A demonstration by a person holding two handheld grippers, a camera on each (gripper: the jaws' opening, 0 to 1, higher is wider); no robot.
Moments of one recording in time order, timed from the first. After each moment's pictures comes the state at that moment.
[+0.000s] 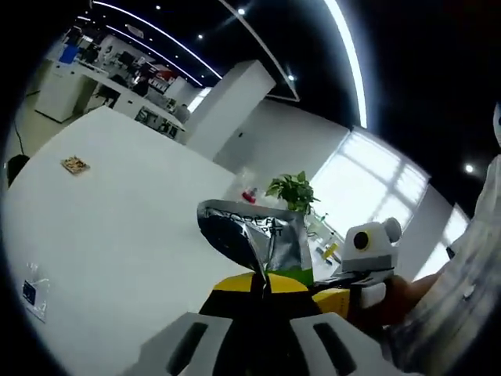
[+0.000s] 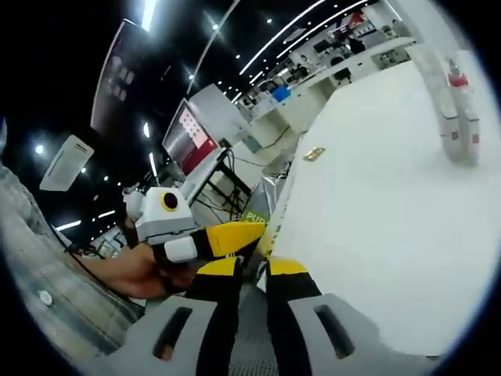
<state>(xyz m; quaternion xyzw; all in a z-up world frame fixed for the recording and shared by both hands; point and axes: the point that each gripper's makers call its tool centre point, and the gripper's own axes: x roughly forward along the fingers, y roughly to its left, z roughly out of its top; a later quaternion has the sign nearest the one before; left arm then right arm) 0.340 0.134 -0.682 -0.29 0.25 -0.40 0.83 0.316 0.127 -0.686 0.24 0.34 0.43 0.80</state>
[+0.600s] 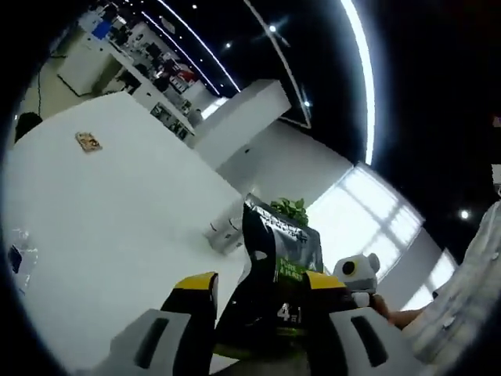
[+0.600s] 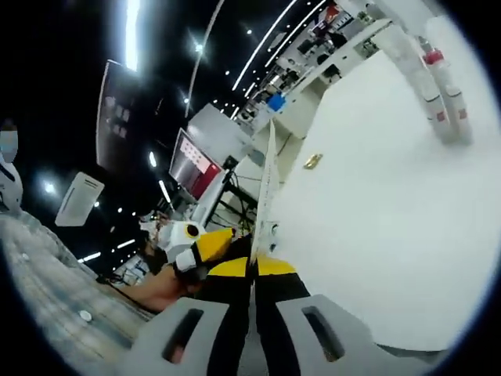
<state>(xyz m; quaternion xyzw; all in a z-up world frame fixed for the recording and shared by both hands) 0.350 0.136 -0.665 -0.43 0.23 -0.41 0.77 0.324 0.102 -0.650 0.33 0.30 0.46 0.77</state>
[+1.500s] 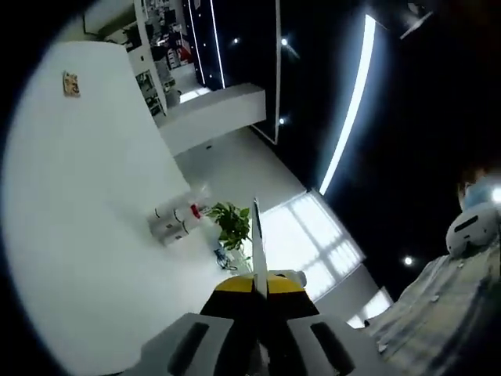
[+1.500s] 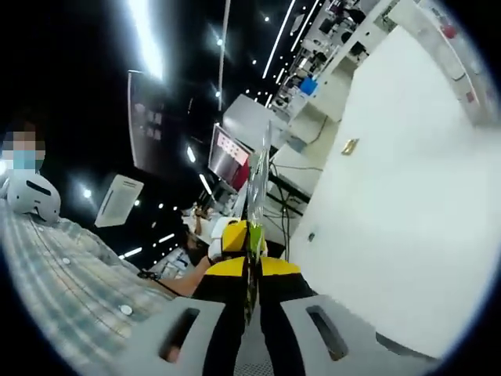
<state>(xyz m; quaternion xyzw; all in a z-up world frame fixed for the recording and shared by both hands) 0.337 0.136 -0.634 -0.53 0.20 -0.46 0.68 0.314 0.111 -0.638 0.36 0.30 0.52 0.71</state>
